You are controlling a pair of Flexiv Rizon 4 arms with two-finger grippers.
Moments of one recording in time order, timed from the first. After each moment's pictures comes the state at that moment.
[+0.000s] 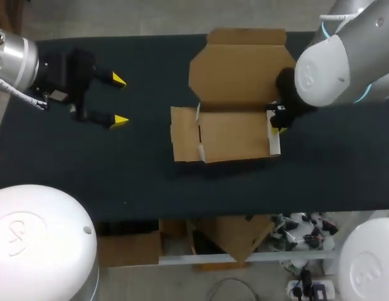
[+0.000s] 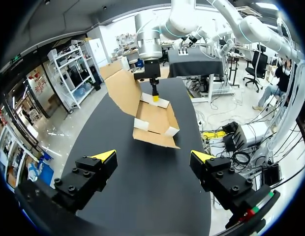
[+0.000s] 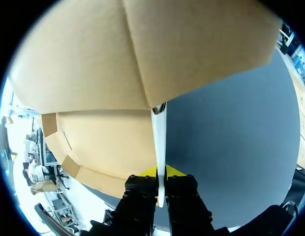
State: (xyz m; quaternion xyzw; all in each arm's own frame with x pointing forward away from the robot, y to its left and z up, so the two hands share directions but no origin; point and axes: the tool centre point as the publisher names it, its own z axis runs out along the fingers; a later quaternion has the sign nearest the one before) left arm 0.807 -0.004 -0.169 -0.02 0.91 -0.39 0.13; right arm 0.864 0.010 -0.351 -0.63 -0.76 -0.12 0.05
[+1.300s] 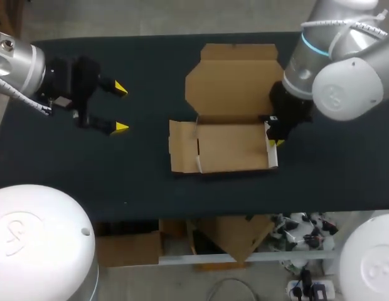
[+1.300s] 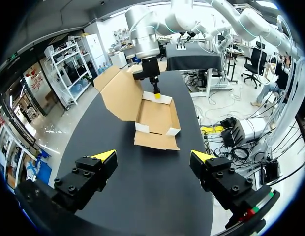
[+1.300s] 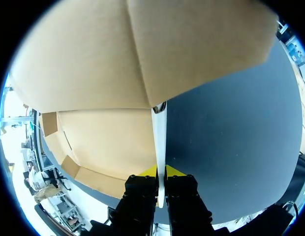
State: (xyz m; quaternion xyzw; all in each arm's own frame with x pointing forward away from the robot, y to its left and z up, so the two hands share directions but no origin) left arm 0.810 -0.001 -0.194 -0.01 0.92 -0.38 0.12; right arm 0.846 0.013 -0.382 -0.66 -0.74 -0.06 0.07
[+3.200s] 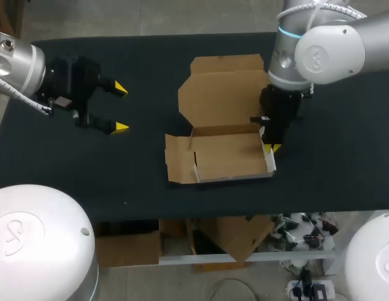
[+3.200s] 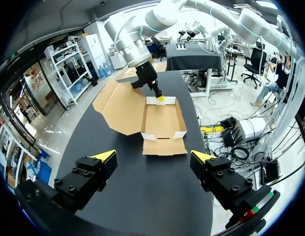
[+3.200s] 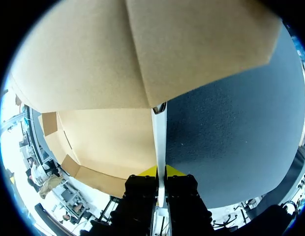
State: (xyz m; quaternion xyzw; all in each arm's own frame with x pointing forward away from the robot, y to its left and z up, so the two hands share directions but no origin) left arm 0.810 -0.001 -0.195 -0.01 0.92 -0.38 0.12; right arm 0.827 0.022 -0.388 -0.66 -0.74 0.05 0.14
